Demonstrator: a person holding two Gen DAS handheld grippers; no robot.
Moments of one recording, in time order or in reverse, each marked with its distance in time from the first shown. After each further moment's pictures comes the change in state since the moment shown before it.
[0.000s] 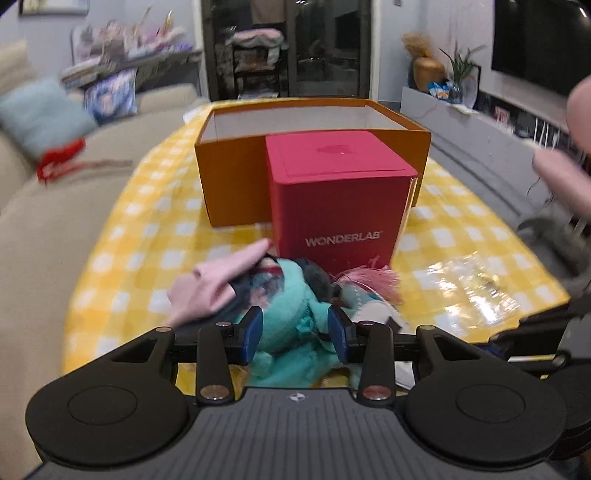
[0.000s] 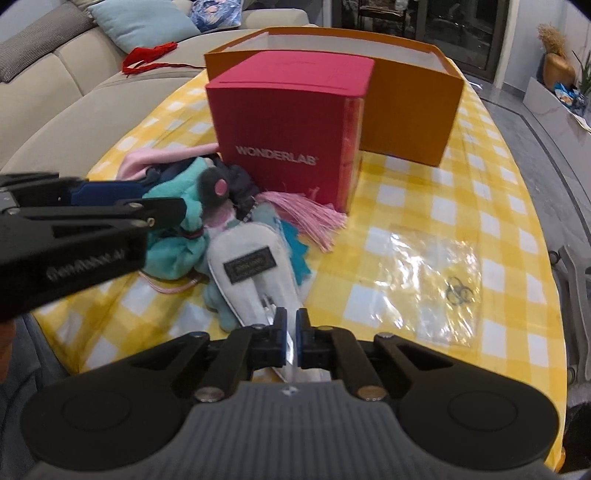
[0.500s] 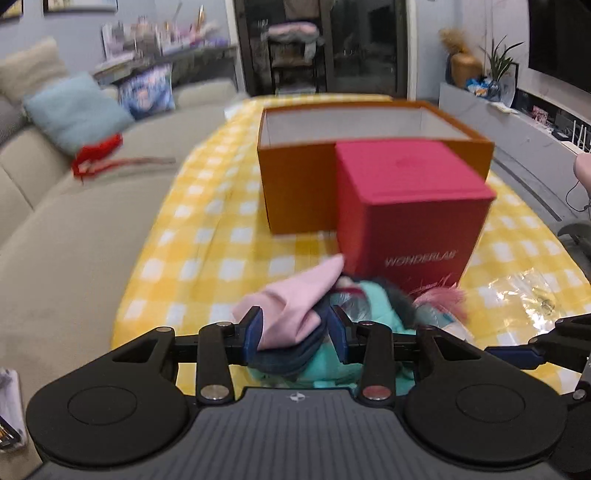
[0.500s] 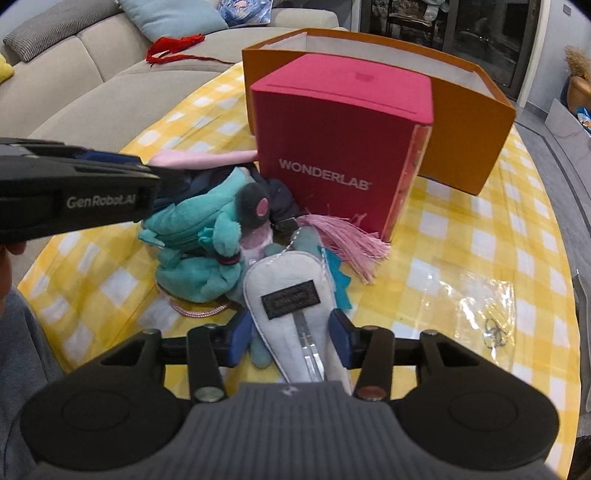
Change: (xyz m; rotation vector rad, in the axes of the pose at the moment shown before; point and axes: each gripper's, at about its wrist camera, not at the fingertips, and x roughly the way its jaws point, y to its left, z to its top) left arm 0.017 0.042 0.018 -0.061 0.050 0.086; right arm 0.021 0.023 0.017 -0.074 0.004 0.032
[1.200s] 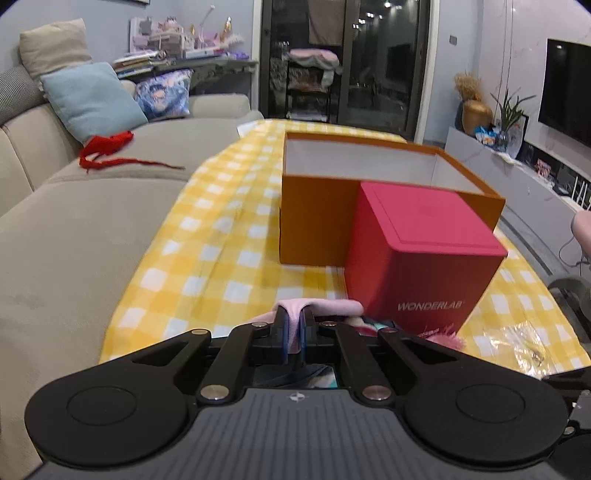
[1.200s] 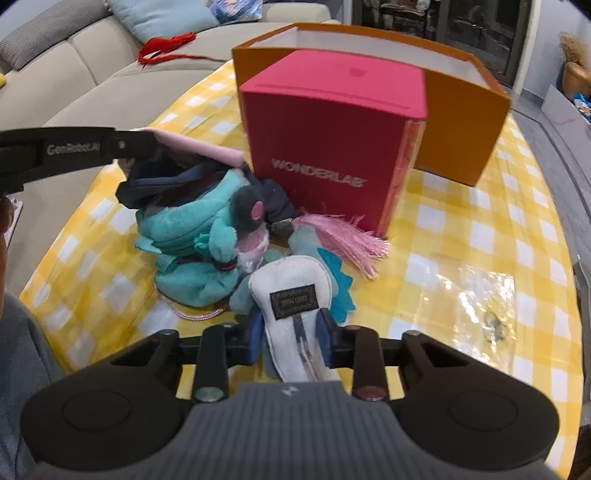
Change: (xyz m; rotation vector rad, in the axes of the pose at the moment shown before) left arm -0.012 0.026 0.004 -0.122 -0.122 -0.034; right arm -0.001 -0.004 0.004 0.043 0.012 -0.003
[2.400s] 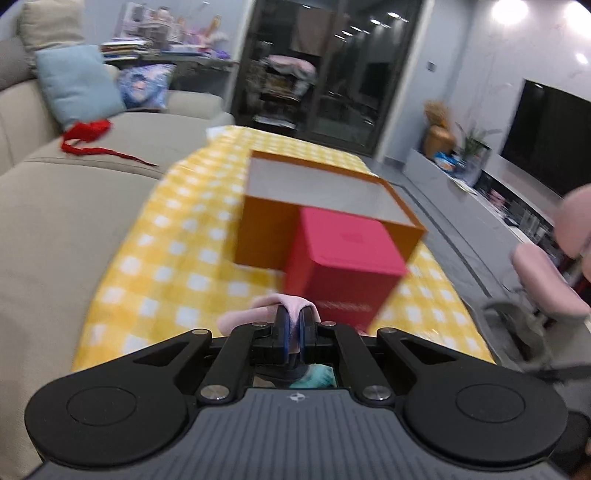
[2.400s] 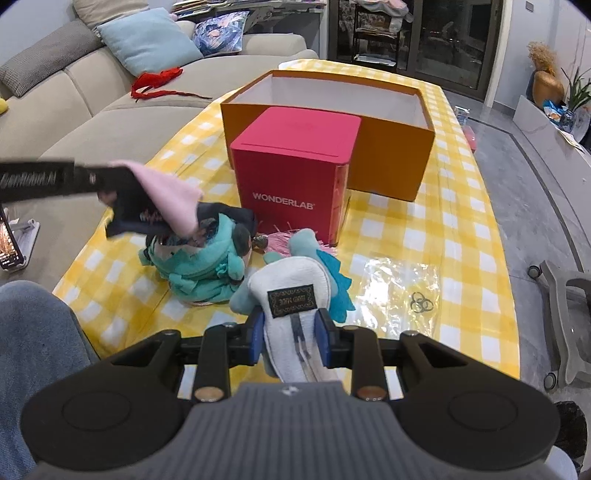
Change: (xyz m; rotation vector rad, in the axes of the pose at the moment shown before) left arm -0.073 -0.003 0.010 -0.089 0.016 -0.200; right arm -0.092 -0.010 -0.022 0.039 -0.081 -0.053
